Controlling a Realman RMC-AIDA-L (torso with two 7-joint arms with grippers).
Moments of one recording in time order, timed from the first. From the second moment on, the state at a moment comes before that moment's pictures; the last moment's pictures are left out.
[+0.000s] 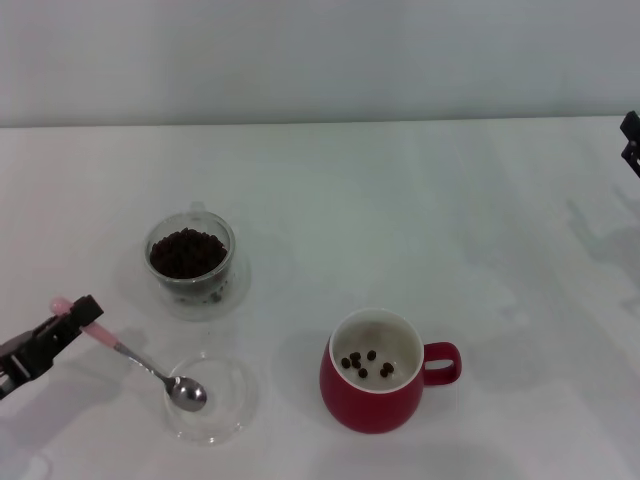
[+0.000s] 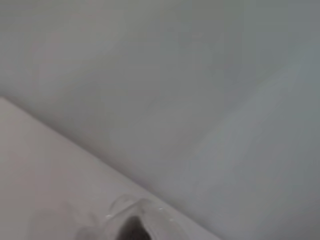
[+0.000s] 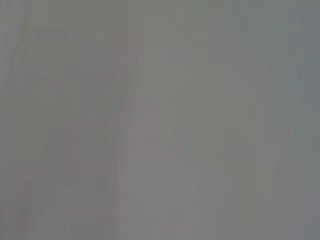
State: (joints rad) left arm -0.16 -2.07 0.93 0.48 -1.78 -1.45 1.57; right arm 0.31 2.00 -1.42 -0.16 -0.17 -1.35 0.27
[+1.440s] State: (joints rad) left arm -0.29 -2.07 0.94 0.34 -1.72 -1.34 1.63; right arm 0.33 2.00 -1.43 -0.17 -0.18 -1.34 0.27
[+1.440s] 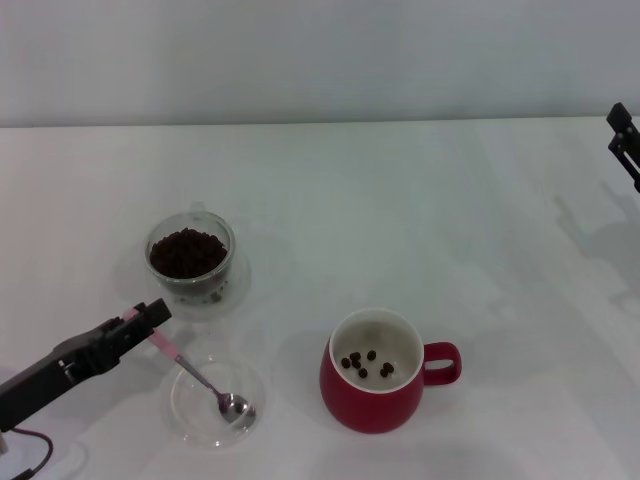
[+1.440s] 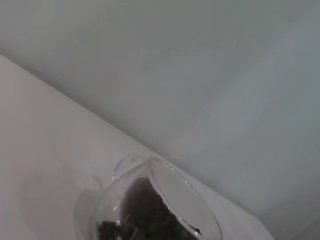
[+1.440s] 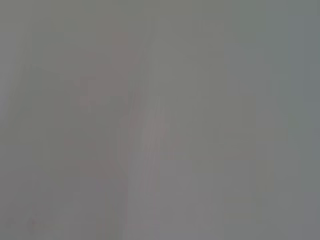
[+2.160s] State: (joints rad) left arm -0.21 -2.04 0.83 0.45 -1.73 -1.37 1.82; right arm 0.31 2.01 -1.51 -0.16 -0.18 -1.43 0.27
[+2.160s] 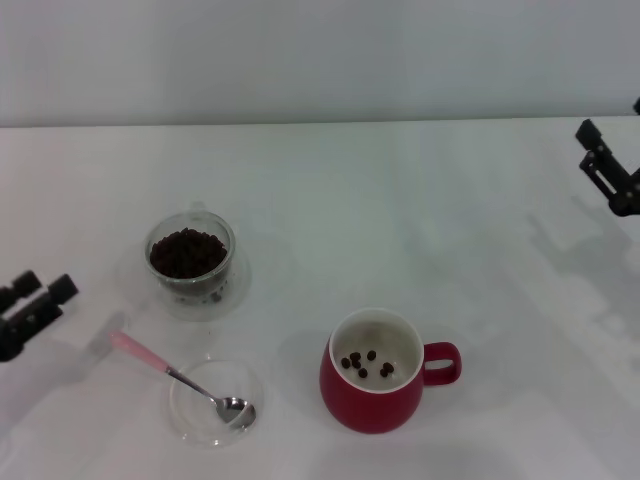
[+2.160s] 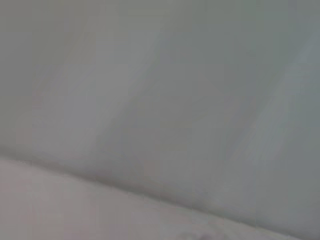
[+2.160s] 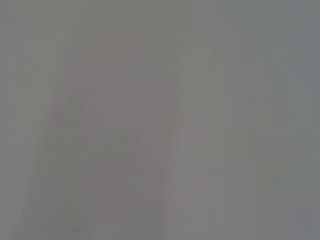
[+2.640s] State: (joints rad) left arm -0.24 -2.07 0.60 0.39 -1.80 -1.39 2.27; right arm 0.31 2.01 -1.60 -0.16 -0.17 -1.54 0.32
